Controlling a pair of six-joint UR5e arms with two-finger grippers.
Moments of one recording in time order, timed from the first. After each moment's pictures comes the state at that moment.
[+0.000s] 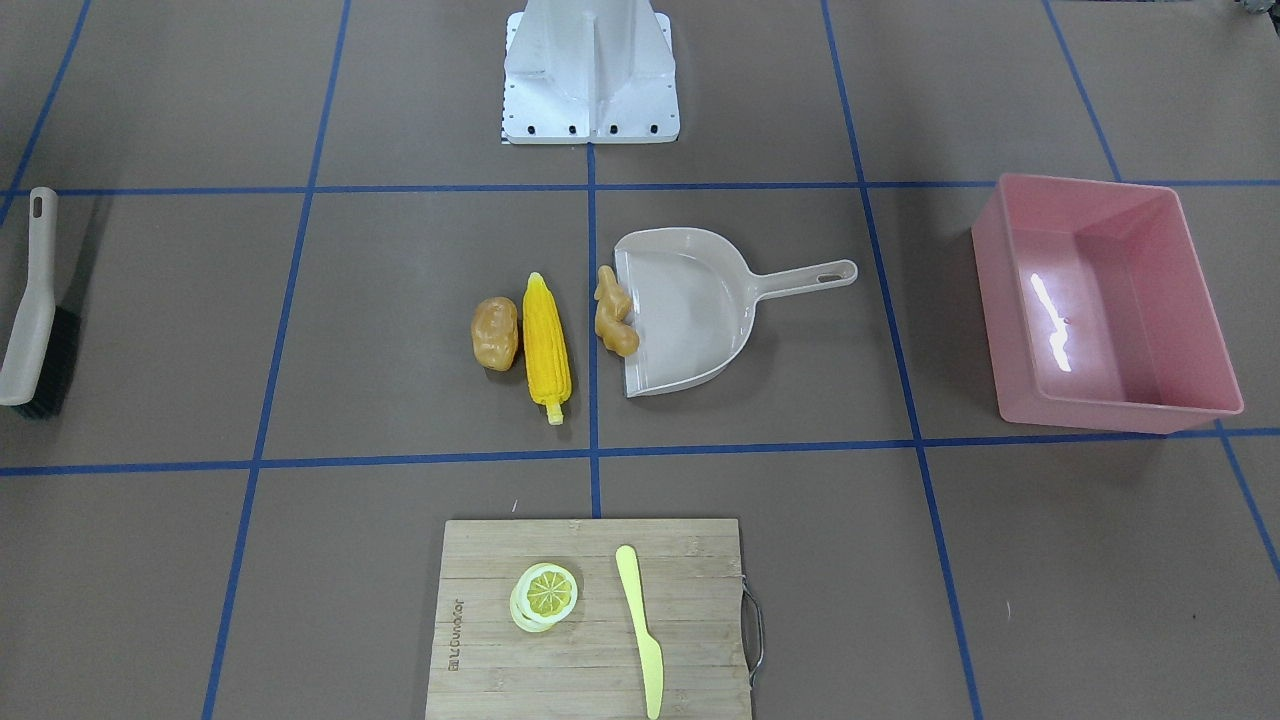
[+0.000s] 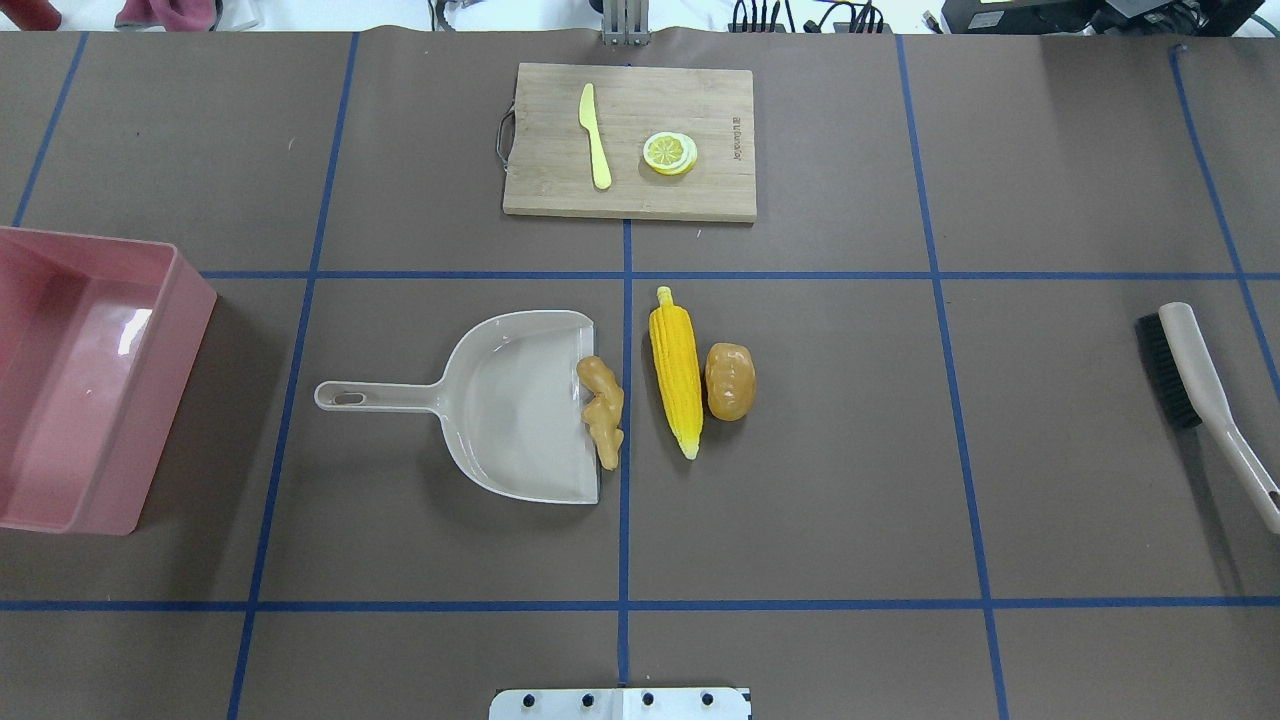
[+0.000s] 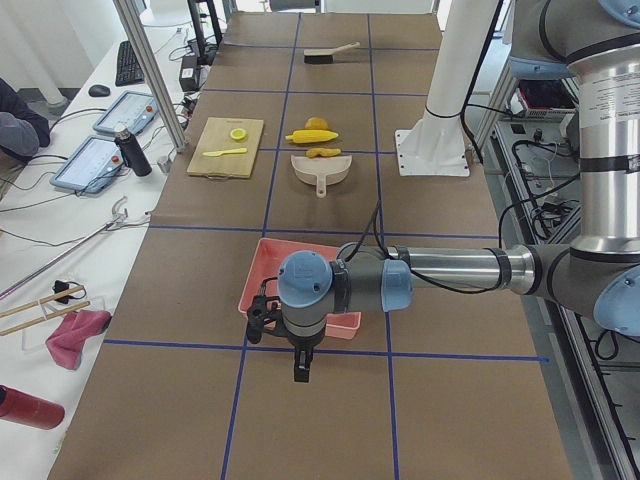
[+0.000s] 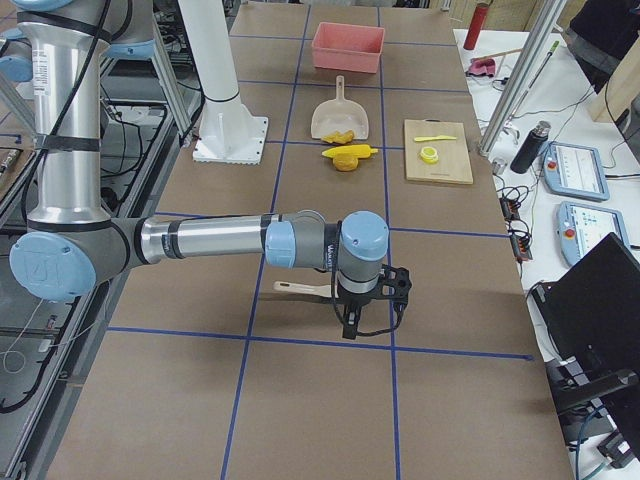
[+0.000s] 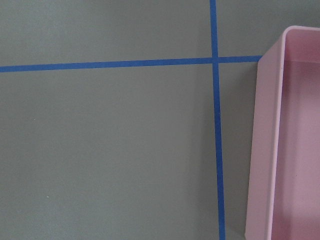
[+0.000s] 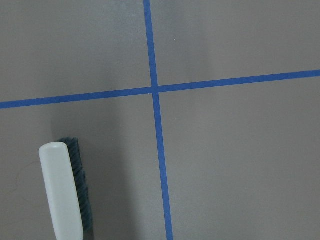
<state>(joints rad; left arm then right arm) -1.70 -1.43 -1.74 -1.50 -2.35 0.16 1.58 -1.63 1.74 -1.67 2.32 0.12</state>
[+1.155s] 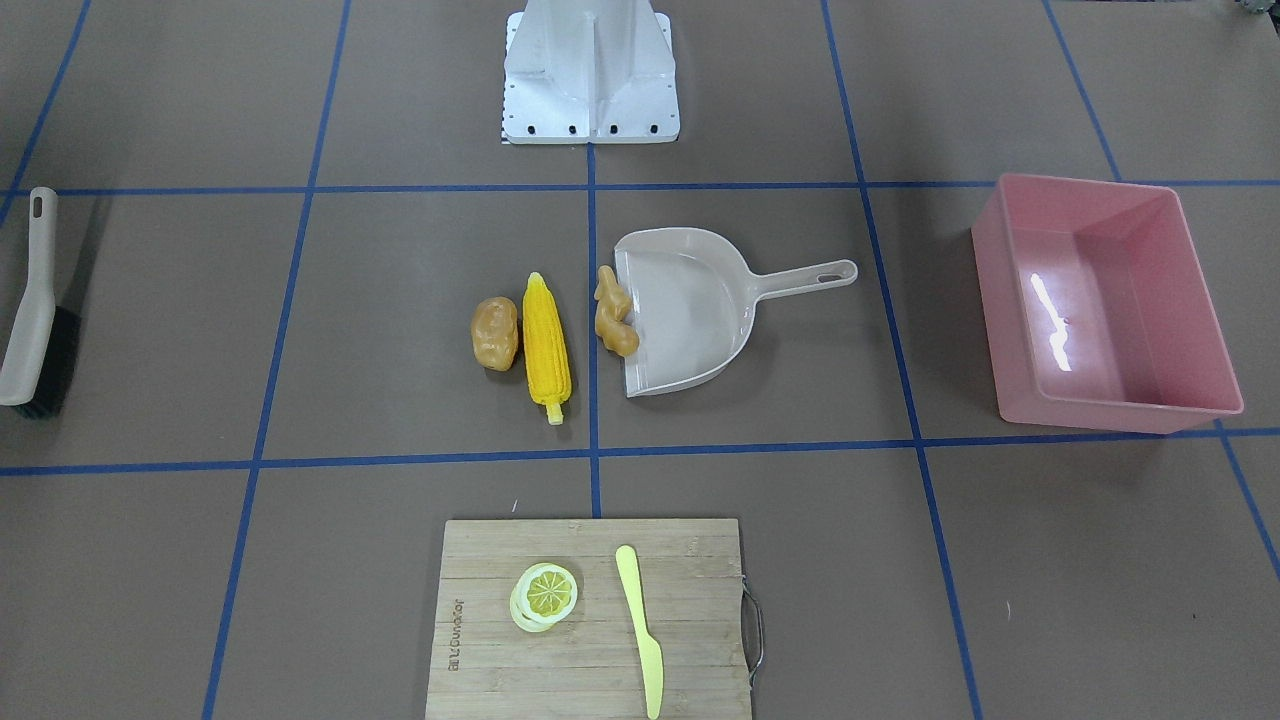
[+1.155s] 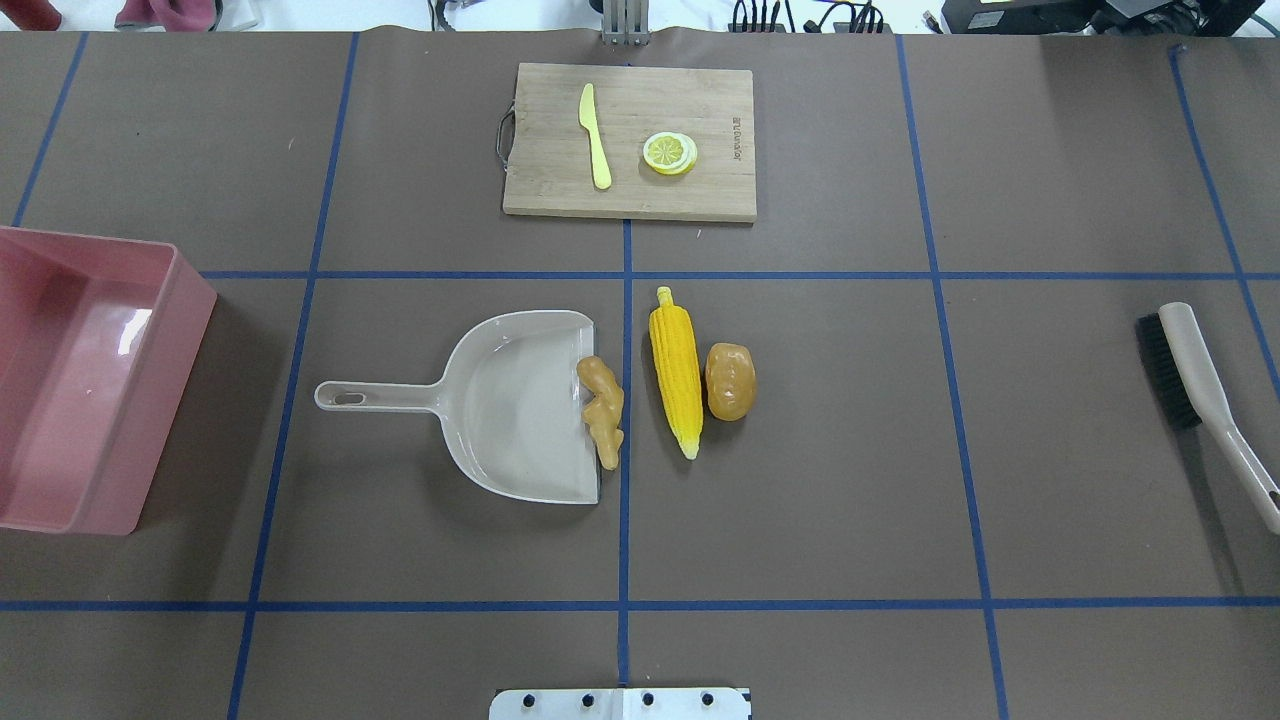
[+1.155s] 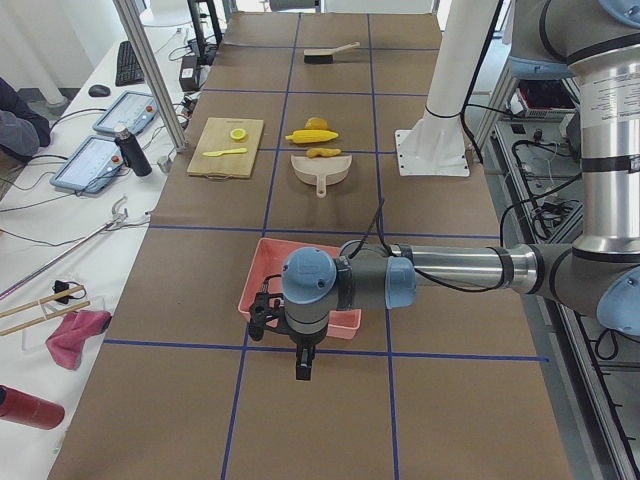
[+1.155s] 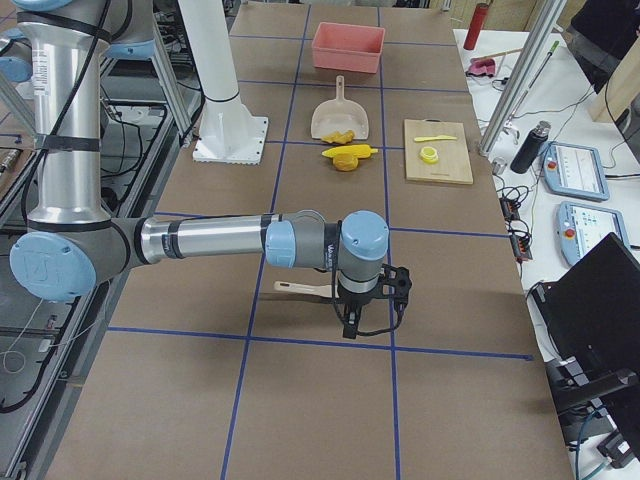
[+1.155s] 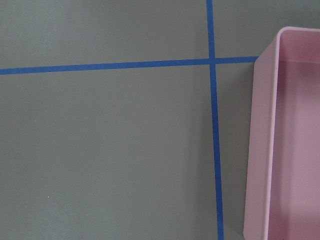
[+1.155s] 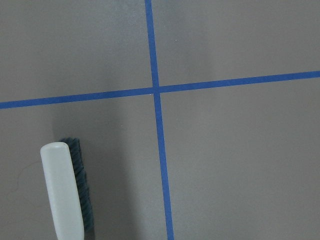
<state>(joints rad) -1.70 -1.41 -1.76 -1.50 -2.34 0.17 1.58 -1.63 1.75 -1.67 2.32 0.11</state>
